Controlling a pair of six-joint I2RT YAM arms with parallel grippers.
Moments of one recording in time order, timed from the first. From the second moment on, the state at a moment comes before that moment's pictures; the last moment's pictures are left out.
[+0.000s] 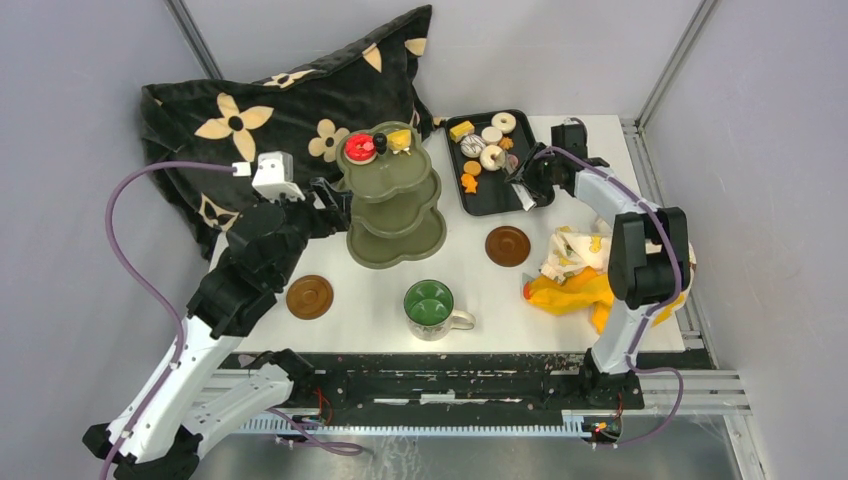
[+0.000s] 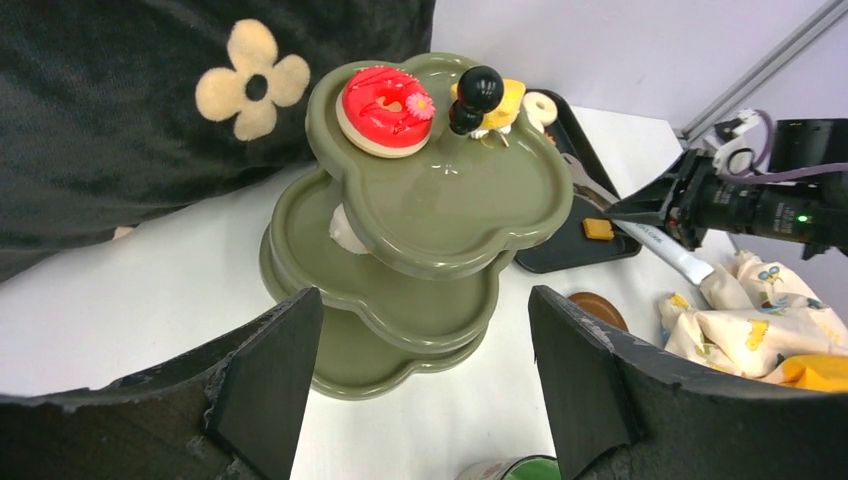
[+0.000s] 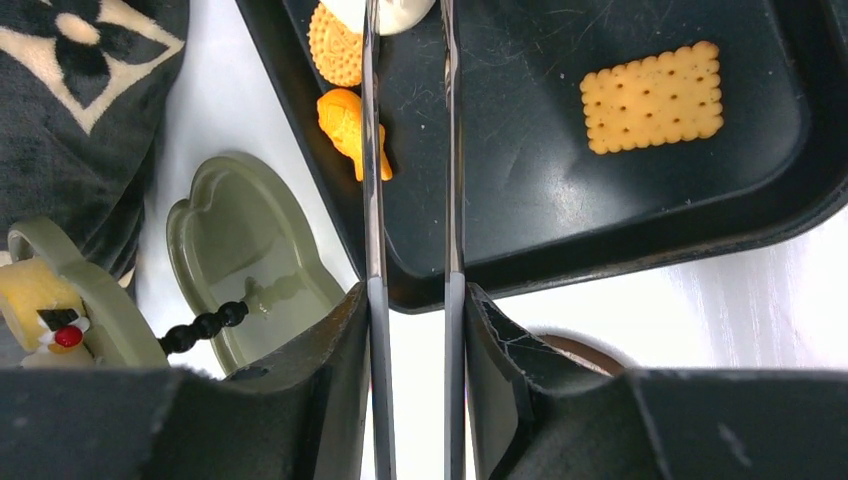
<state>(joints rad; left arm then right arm) -0.60 0.77 1.09 -0.47 -0.41 -0.37 0.13 1.88 1.38 -0.30 -0.25 0.73</state>
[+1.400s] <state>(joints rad) -0.60 0.84 1.30 -0.66 -0.61 -0.35 0.67 1.21 1.48 -0.79 -0.20 0.50</state>
